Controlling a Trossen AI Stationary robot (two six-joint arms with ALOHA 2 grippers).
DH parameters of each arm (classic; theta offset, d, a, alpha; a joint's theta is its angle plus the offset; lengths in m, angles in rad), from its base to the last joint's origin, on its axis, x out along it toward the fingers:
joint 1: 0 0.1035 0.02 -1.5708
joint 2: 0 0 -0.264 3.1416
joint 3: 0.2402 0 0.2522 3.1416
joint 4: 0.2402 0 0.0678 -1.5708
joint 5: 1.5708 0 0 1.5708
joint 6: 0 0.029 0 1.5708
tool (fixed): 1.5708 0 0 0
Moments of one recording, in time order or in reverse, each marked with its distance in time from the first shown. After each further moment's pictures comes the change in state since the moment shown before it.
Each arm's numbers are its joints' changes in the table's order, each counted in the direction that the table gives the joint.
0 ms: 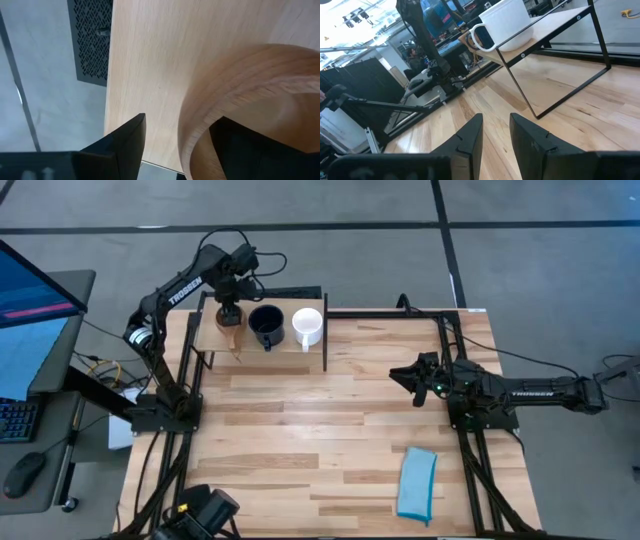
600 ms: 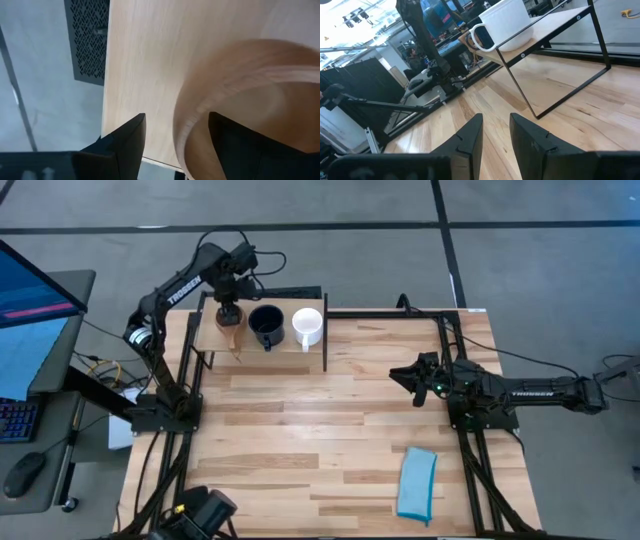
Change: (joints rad) left arm 0.000 0.000 0.019 0.030 0.009 -0.002; right arm 0.000 0.000 0.000 0.000 0.000 0.000
